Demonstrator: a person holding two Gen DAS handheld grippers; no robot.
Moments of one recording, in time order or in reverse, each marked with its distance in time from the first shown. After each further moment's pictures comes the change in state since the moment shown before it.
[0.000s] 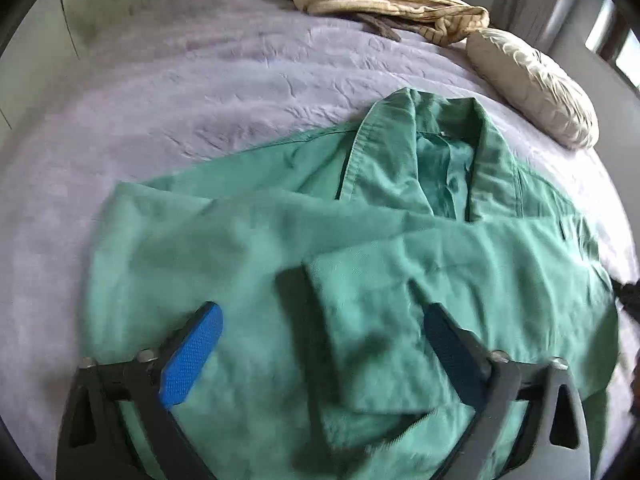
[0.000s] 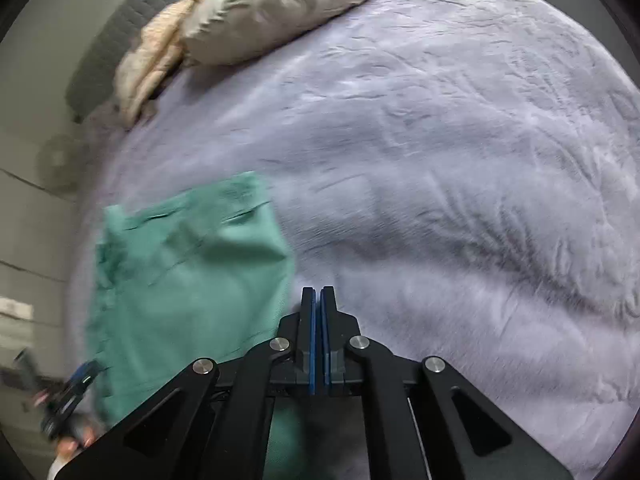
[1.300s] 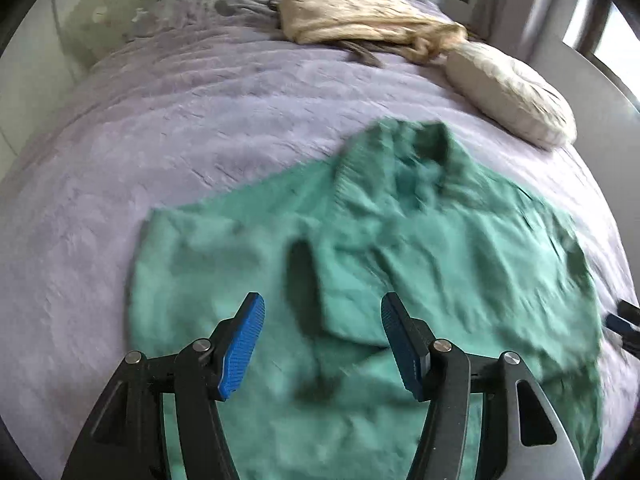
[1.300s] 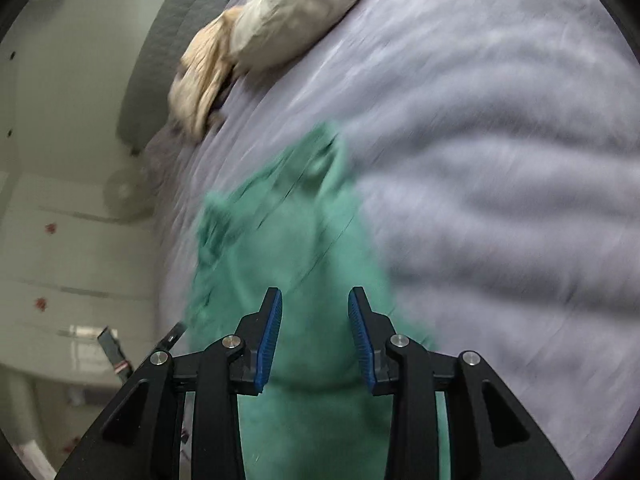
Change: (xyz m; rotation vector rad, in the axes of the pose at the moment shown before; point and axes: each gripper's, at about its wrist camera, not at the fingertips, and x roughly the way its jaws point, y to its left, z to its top) left arm -0.058 -0.014 -0.021 0.092 -0.071 0.008; right arm -0.041 0.026 -0.072 0.125 0.043 0.240
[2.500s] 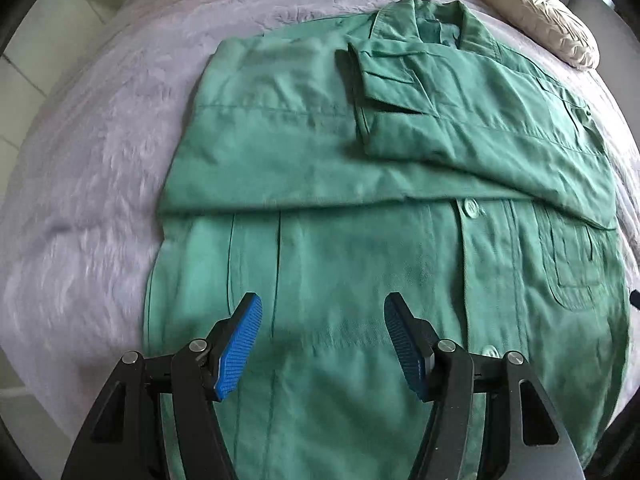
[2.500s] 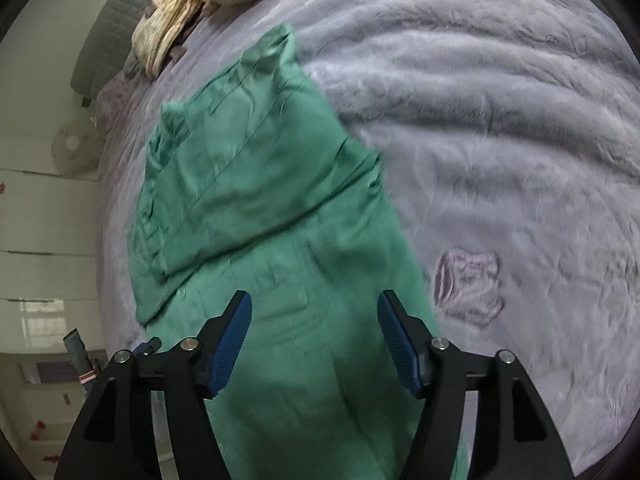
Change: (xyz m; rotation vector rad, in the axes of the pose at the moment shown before) left arm -0.060 -0.008 -0.127 -0.089 0.283 0.166; right arm -0.029 0.001 -0.088 -0.024 0.140 -0.254
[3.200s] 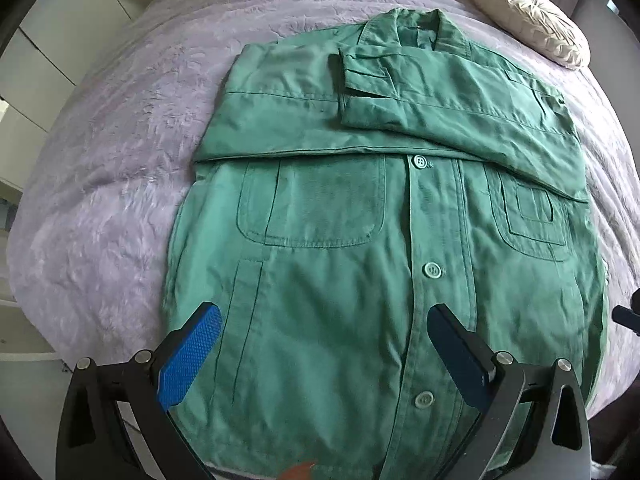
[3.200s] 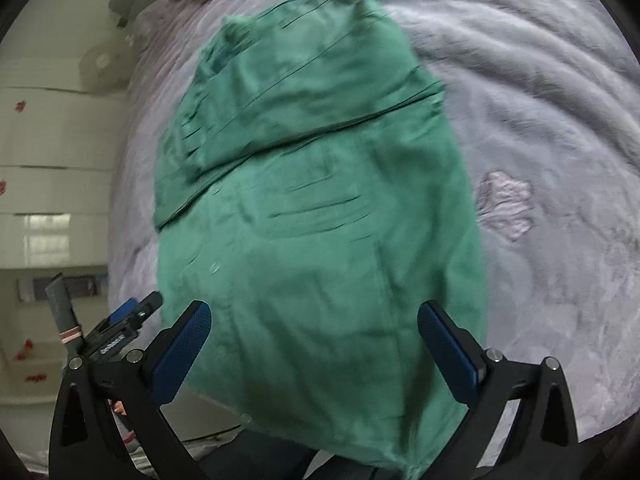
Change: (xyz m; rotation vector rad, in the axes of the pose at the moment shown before) left arm -0.070 -0.031 -0.060 -0.041 -0.011 0.049; right arm -0.009 0.034 -0.047 -0.190 0.209 0.054
